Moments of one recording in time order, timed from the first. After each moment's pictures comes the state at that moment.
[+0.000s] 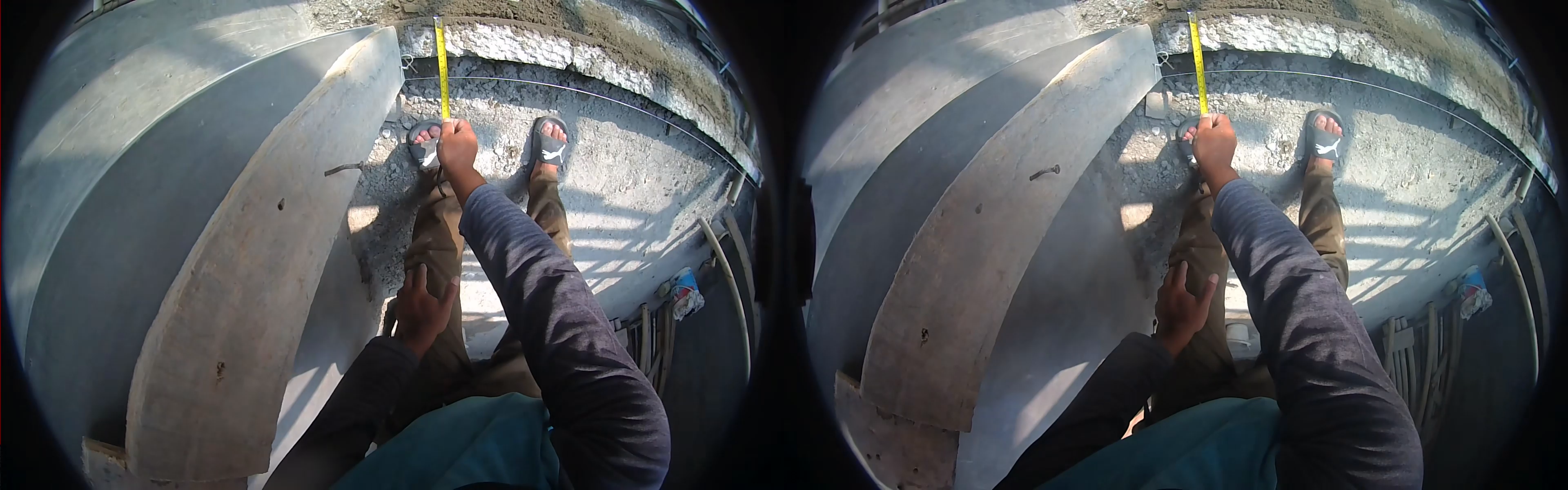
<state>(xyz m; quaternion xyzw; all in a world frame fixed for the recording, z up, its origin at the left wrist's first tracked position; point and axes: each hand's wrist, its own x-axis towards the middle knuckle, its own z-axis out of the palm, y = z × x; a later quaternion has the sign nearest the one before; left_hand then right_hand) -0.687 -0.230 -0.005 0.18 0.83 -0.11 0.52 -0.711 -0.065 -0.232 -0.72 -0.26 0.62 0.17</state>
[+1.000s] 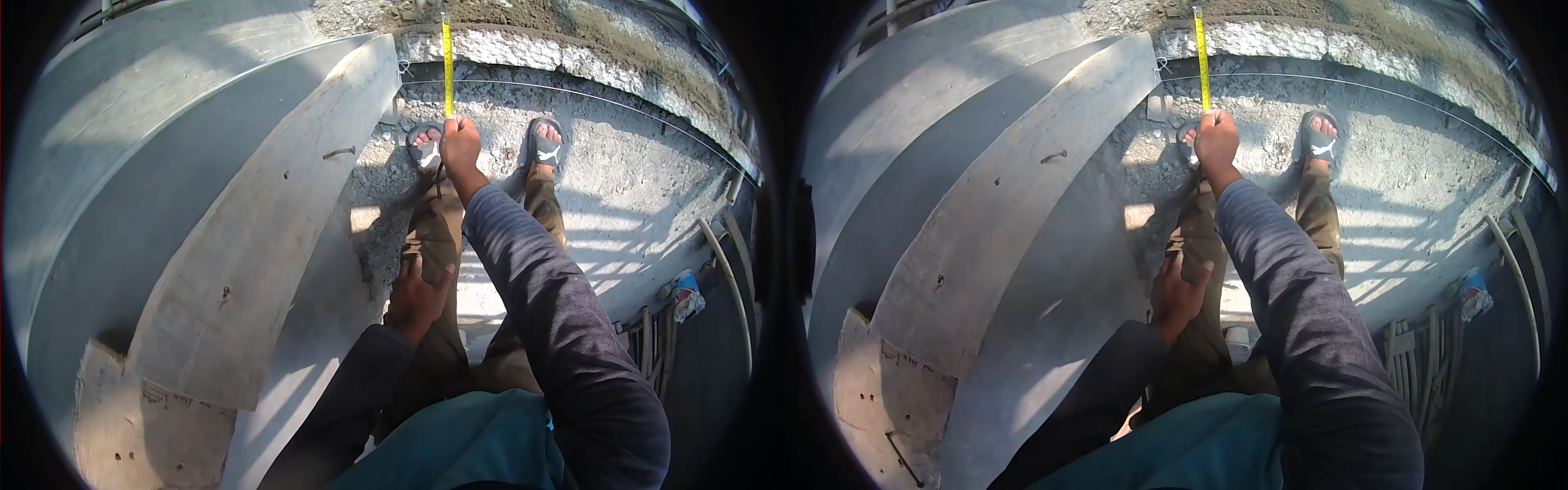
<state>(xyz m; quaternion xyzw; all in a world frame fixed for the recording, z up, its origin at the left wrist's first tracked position) -0.689 -0.218 -0.005 0.18 0.84 -0.13 0.50 -0.706 -0.040 -0.195 -0.72 -0.29 0.61 0.18</state>
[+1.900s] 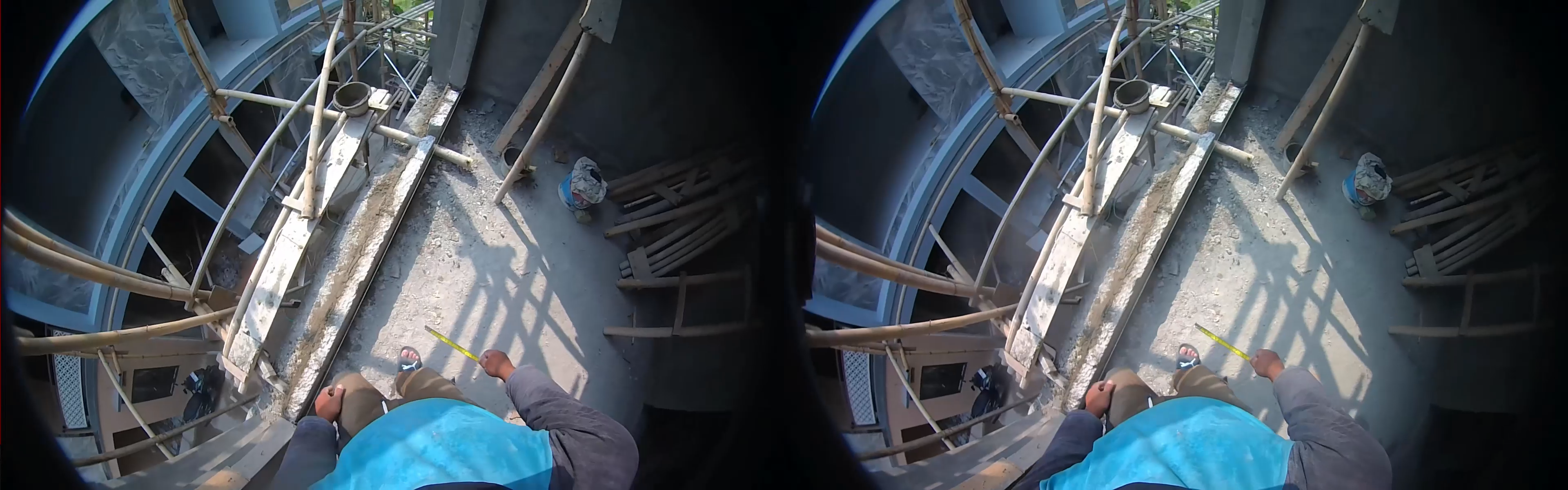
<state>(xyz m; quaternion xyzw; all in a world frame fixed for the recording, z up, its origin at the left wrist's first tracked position) -0.494 0.093 0.103 0.53 0.70 -0.03 0.48 -0.022 -0.121 0.098 -0.83 -0.41 0.38 -0.02</state>
